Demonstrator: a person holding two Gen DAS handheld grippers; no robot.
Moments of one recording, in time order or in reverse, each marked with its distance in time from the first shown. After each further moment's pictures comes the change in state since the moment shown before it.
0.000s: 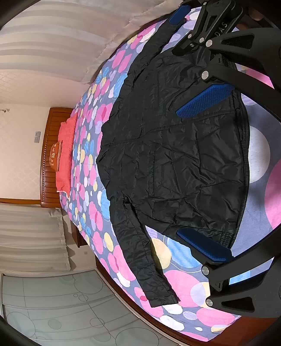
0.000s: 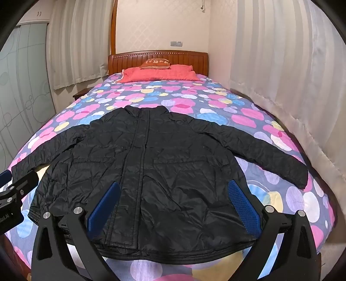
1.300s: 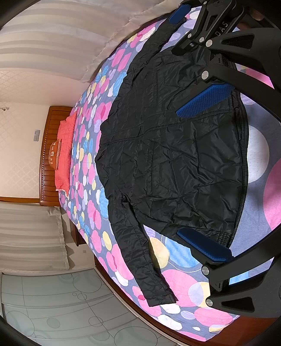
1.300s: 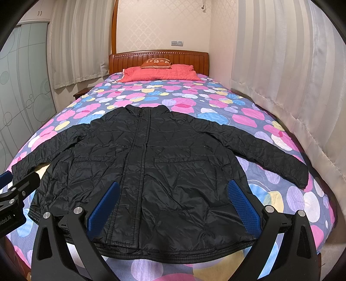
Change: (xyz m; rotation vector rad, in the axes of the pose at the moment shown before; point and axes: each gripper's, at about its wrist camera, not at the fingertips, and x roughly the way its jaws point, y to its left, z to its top) left arm 0.005 0.000 -0.005 0.003 0.007 0.004; right arm 0.001 0.001 -0.002 -0.001 0.005 -0.001
